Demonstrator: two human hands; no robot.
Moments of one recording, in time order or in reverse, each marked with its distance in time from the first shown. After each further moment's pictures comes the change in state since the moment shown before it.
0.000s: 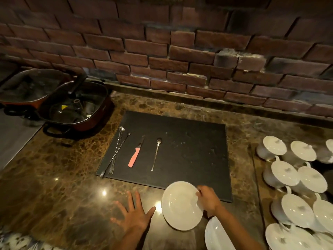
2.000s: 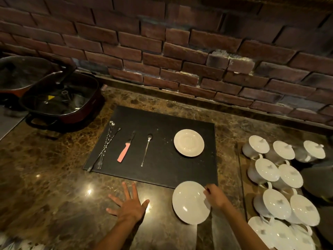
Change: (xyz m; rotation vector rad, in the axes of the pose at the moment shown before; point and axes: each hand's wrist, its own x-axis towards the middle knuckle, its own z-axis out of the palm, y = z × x) left_hand -0.003 0.026 -0.001 0.047 -0.029 0.067; right_hand 0.000 0.068 -0.033 -0.175 0.139 0.035
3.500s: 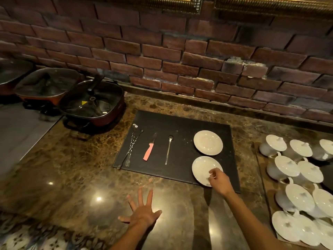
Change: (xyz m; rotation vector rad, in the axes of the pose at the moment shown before) left_hand -0.016 -0.083 -0.006 0.013 -0.037 0.085; right_hand -0.034 -0.112 0.003 0.301 0.177 0.045
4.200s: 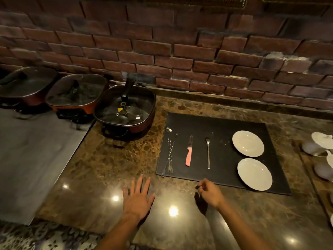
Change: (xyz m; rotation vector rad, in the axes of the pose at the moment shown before) left_hand 0.072 -0.196 -0.132 0.213 0.352 0.243; right_hand -0.059 -0.155 0.167 0.001 -0.224 -0.032
